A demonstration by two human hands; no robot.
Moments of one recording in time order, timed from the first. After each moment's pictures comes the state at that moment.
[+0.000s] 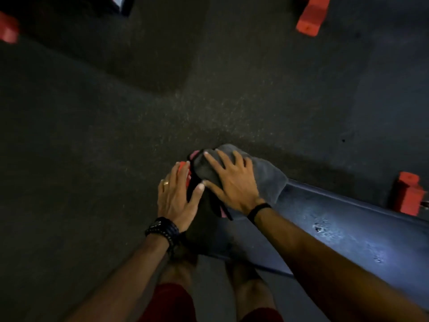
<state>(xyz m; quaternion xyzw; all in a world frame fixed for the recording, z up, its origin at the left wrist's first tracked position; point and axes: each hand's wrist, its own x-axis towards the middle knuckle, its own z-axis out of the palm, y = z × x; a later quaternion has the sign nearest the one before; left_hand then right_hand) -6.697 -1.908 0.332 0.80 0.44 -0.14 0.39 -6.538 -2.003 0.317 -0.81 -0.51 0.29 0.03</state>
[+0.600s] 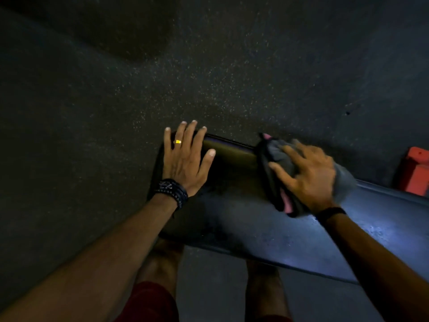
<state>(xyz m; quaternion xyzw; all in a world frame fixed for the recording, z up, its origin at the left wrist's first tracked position) -6.615 -1.951 0.287 0.92 0.29 -0.12 0.23 -6.428 -2.187 0.302 -0.90 -0.38 0.21 0.04</state>
